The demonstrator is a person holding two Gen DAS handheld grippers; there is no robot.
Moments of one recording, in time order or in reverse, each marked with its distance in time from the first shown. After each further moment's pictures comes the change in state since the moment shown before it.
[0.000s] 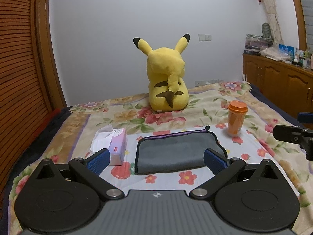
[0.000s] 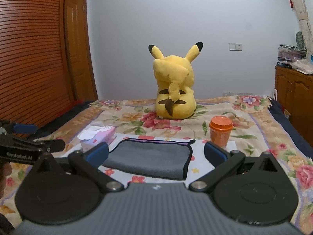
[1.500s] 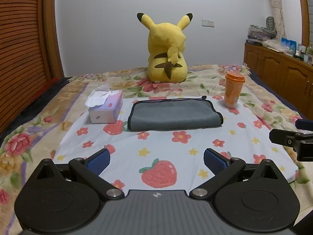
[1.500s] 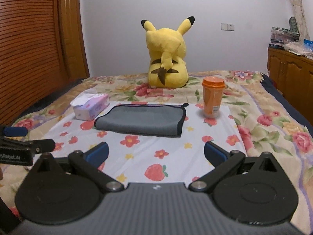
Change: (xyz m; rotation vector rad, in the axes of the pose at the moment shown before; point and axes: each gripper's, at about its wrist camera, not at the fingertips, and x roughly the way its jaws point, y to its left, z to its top) left arm -0.002 -0.008 -0.086 -0.073 0.095 -0.016; right arm -0.003 0.002 -0.075 0.011 0.110 -0.051
